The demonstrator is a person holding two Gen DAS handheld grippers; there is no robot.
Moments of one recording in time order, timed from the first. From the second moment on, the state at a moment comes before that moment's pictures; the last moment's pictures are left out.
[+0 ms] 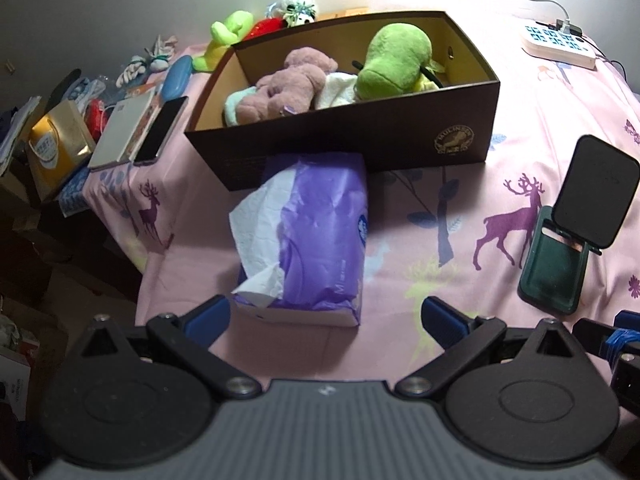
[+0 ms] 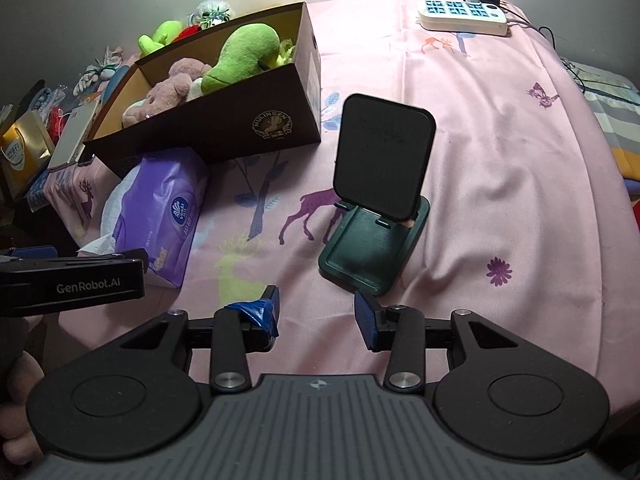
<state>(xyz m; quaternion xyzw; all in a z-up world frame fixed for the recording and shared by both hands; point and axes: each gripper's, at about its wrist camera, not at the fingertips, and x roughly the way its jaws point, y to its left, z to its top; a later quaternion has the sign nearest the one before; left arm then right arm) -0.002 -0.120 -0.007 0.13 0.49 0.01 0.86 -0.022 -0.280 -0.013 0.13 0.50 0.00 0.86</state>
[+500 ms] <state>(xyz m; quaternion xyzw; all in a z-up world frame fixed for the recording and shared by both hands) 0.038 -0.080 0.023 0.10 0.45 0.02 0.89 0.018 -0.246 0.025 0.11 0.46 0.01 0.88</state>
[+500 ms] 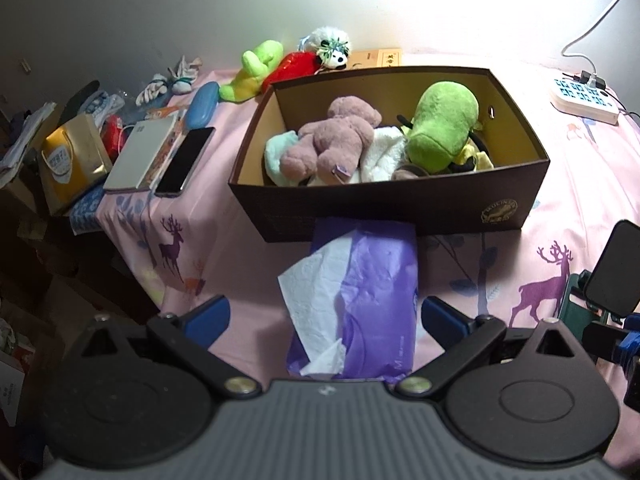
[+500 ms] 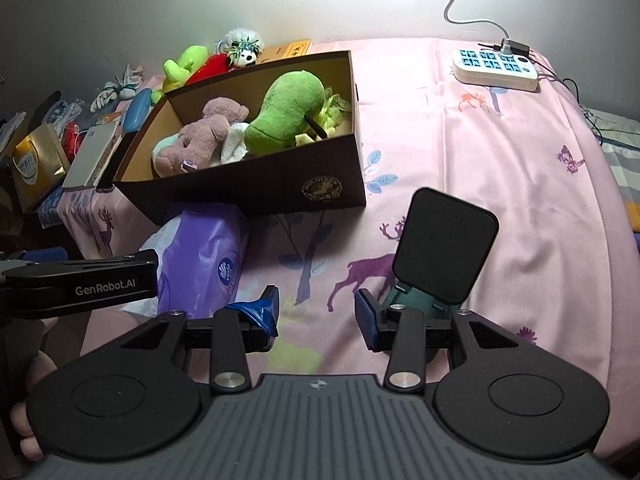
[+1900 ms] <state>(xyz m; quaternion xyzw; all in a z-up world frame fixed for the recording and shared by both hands) 0.151 -0.037 0.043 0.09 0.39 -0.01 0.92 0.110 -0.203 0.041 0.09 0.38 -0.07 0.92</state>
